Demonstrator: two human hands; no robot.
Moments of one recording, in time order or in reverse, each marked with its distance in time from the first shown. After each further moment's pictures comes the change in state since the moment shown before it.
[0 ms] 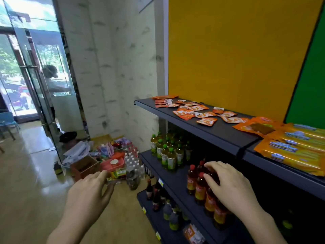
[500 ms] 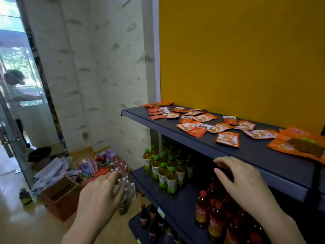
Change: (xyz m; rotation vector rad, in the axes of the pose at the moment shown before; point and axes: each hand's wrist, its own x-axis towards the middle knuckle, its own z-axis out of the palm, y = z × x) left_hand 0.184 -0.024 0.125 -0.219 0.032 0.097; right_hand 0.160 -0.009 0.067 0.017 0.029 0.143
